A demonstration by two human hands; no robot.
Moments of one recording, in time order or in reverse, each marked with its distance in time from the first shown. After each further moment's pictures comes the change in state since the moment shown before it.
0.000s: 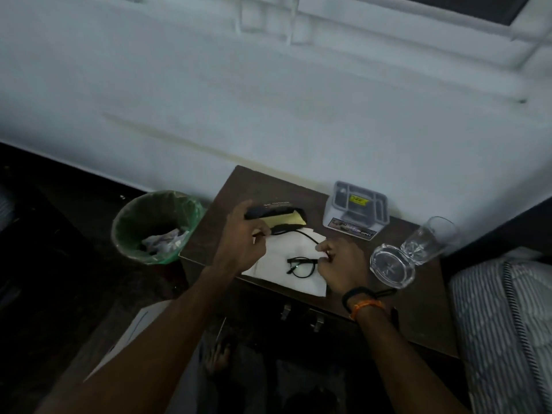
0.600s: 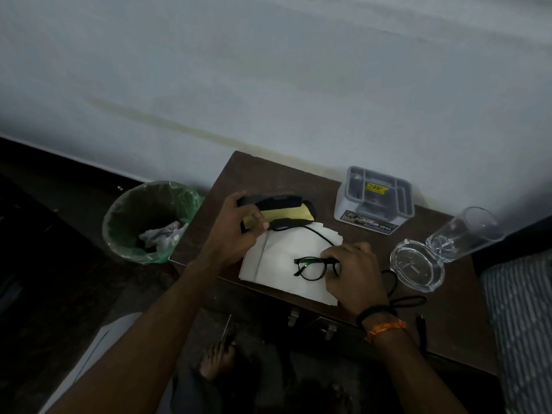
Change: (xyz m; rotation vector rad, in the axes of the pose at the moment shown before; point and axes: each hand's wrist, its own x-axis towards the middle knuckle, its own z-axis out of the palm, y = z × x) left_hand 0.029 -0.030 0.007 -0.109 -0.049 -0.016; right_hand 0.008 0.033 0.027 -0.182 0.008 -0.210
